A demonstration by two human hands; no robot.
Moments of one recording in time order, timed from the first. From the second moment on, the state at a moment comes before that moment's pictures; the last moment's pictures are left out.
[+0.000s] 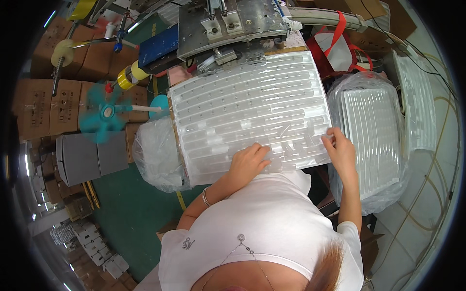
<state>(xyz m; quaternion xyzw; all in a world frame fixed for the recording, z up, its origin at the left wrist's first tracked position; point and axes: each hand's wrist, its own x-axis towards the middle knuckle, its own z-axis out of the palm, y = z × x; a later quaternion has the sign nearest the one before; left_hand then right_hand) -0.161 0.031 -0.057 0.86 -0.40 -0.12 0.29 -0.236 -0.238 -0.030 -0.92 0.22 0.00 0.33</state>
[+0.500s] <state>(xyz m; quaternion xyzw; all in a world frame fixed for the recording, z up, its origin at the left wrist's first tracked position) -0.128 -0.023 -0.060 0.86 -0.36 -0.06 0.35 -0.287 -0.260 -0.046 -0.83 0.37 0.01 0.41</state>
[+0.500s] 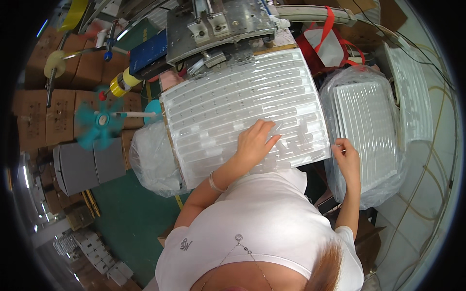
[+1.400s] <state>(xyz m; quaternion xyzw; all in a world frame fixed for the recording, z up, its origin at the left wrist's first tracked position) -0.176 0.034 -0.066 0.81 -0.50 -0.15 0.27 -0.290 -0.159 -0.045 -0.78 0.19 0.16 0.57</state>
